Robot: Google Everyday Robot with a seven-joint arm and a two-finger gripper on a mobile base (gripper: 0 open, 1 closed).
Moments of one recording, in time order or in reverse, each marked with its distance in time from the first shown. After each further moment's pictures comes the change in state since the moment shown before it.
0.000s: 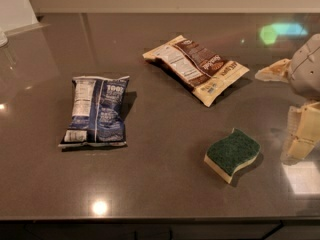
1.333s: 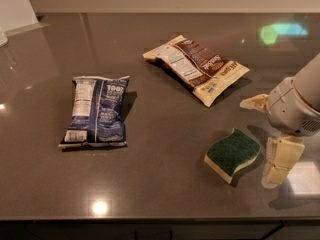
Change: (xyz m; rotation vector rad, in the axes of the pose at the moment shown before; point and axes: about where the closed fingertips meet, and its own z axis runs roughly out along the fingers) arm 0.016 0.017 0.071 -0.045 -0.015 -0.012
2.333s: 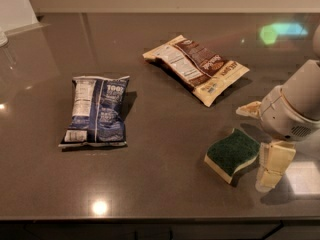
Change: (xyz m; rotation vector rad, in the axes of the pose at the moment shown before) arm 0.005 0.001 0.022 -0.029 0.019 0.024
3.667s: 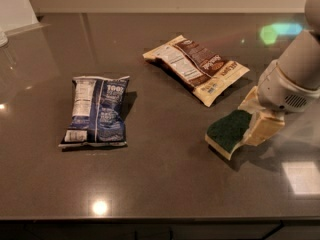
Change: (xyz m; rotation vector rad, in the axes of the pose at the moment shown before) arm -0.006 -0.034 -0.026 0.010 0.054 0.101
